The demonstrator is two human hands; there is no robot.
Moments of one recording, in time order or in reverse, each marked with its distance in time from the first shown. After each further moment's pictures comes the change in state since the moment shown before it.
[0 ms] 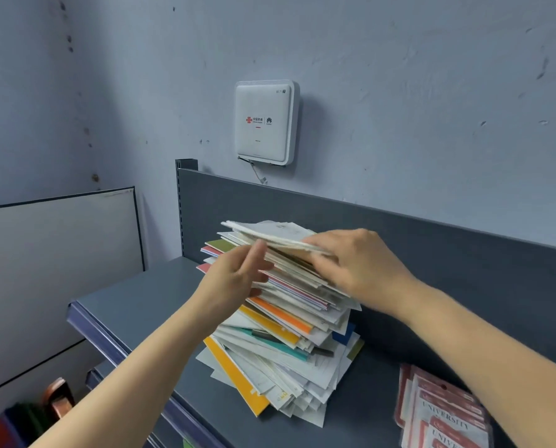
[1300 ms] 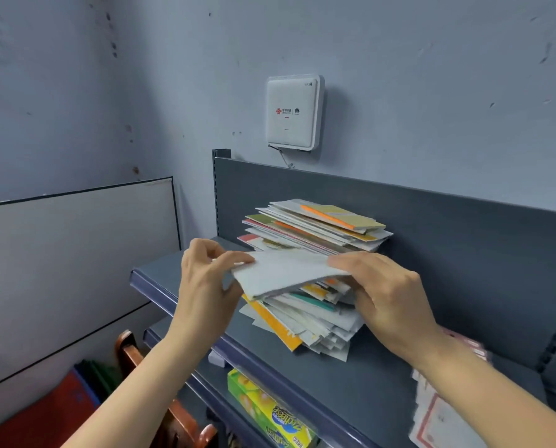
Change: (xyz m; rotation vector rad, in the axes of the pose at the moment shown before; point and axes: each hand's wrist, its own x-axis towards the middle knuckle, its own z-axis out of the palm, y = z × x) left_hand -0.110 -0.042 -0.049 0.639 0.453 0.448; right_hand -0.093 -0.081 0.019 0.053 0.389 -0.084
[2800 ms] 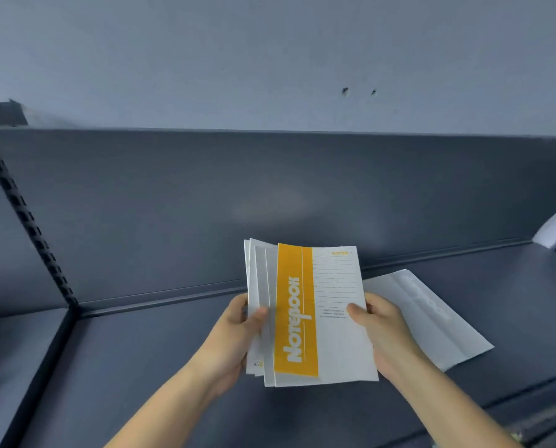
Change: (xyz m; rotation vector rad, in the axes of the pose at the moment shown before) left_hand -0.208 0.570 0.296 -1.251 -1.453 -0.677; right_hand -0.449 0.137 -0.451 0.222 0.559 1.850
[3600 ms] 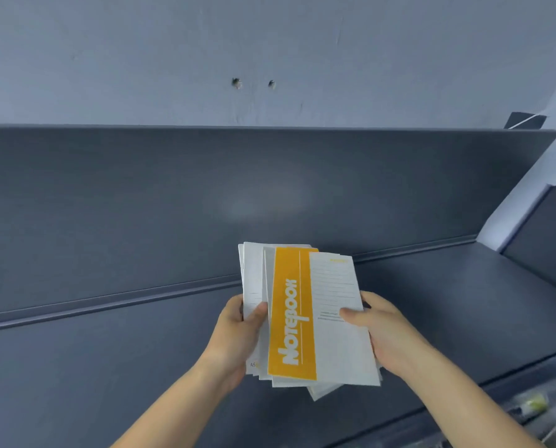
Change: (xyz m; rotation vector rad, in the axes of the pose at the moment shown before) left_hand 0.068 -0.038 0.189 0.098 0.118 0.008; right_hand 0.066 0.005 -0.189 0.045 -0.127 0.136
